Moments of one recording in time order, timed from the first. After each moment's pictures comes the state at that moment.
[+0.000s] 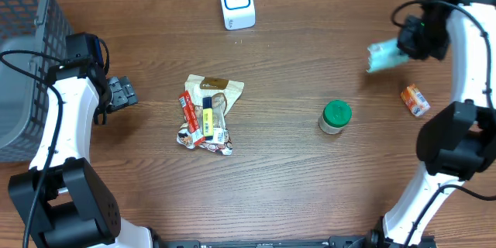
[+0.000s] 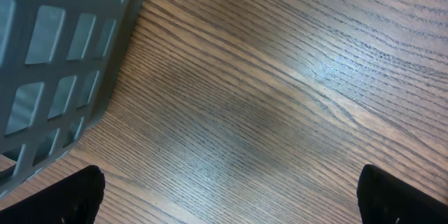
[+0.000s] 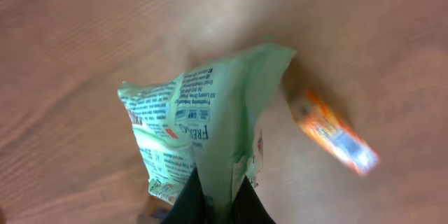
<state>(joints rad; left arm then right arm) 0.24 1.71 1.30 -0.92 -0.22 -0.23 -0.23 2.14 2.13 -1.42 -0.07 0.23</state>
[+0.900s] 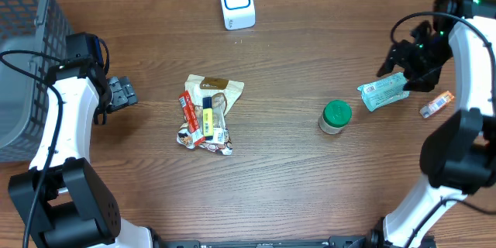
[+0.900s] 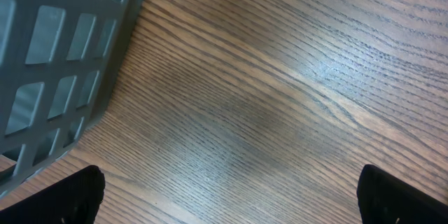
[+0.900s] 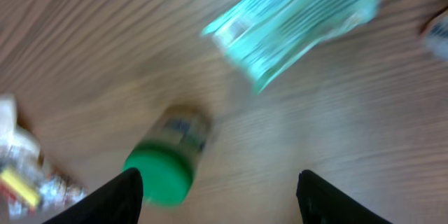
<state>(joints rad) 0.24 1.71 1.30 -0.92 -0.22 -0.23 -0.23 2.02 1.92 -1.53 -0.23 0.17</state>
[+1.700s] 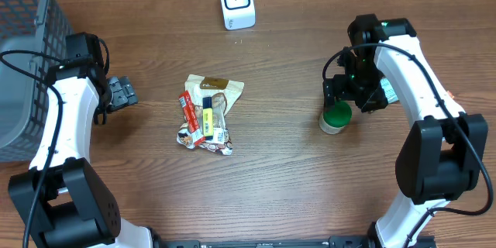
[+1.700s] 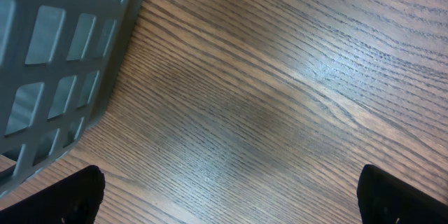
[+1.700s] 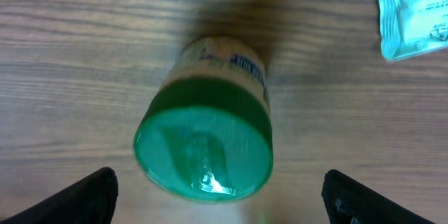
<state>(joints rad) 0.24 1.71 1.30 -0.92 -0.22 -0.23 0.11 1.94 1.60 -1.39 -0.11 0.08</state>
